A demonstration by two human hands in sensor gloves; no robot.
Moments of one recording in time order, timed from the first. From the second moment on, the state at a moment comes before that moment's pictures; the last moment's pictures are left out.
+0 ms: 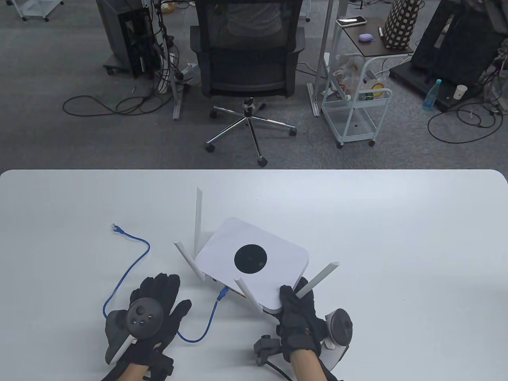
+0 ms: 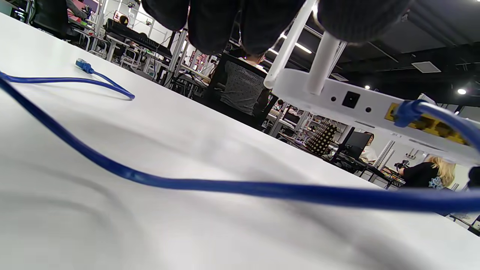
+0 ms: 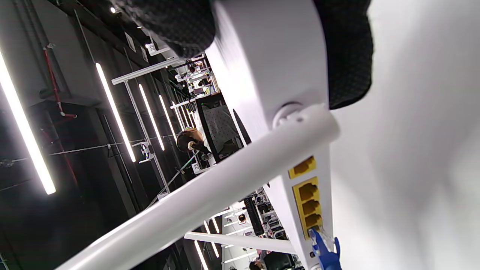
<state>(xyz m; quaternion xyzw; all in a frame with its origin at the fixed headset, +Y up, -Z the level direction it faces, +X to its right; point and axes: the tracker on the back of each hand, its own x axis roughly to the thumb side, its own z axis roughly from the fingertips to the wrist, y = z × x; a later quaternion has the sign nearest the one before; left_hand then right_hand) -0.251 -0.713 -0.259 0.01 -0.03 0.20 0.98 0.094 -0.770 -0.270 -0.11 -0.01 0.56 0.82</state>
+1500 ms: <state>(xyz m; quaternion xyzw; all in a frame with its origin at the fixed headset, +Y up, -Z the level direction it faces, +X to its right) -0.190 -0.730 -0.294 -0.19 0.08 0.53 0.83 0.085 -0.767 -0.267 -0.05 -0.04 0.58 0.81</state>
